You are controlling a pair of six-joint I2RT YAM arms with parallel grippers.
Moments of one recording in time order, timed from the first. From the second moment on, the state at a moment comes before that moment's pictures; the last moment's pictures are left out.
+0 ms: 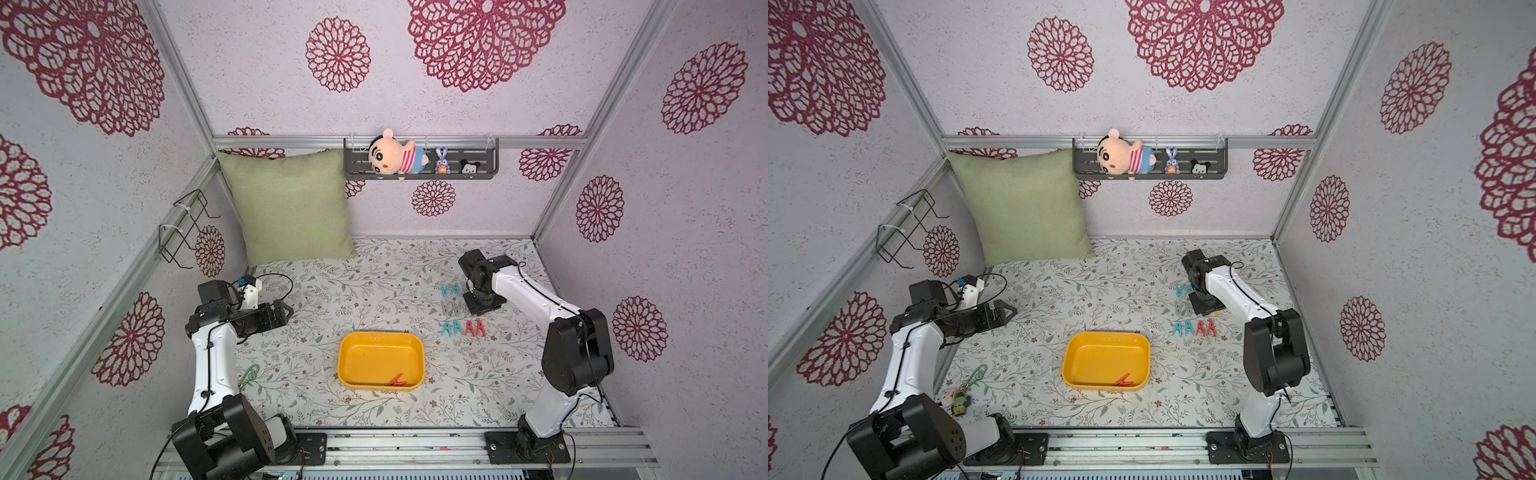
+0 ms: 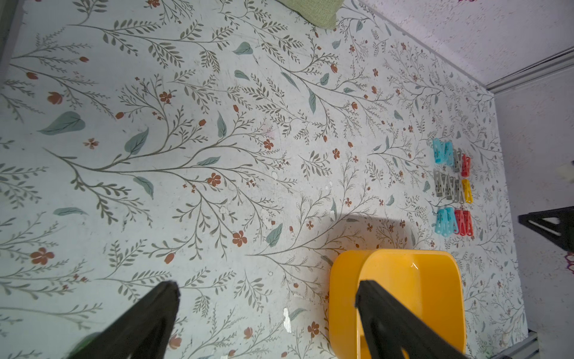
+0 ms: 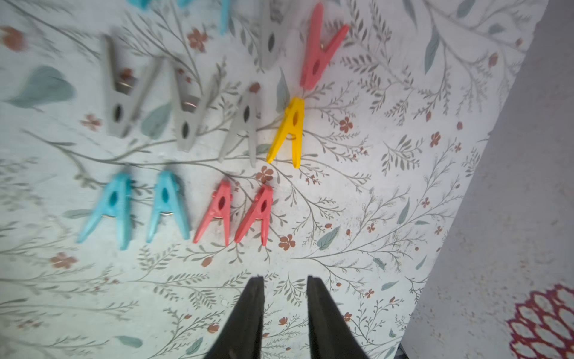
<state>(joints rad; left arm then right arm) 0.45 1.25 1.01 -0.85 0.55 0.14 0.39 1.73 1.47 -1.13 0.33 0.08</state>
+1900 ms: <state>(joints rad) -0.38 1.63 1.10 -0.87 0.10 0.23 0.55 1.16 1.04 -0.64 0.02 0.45</state>
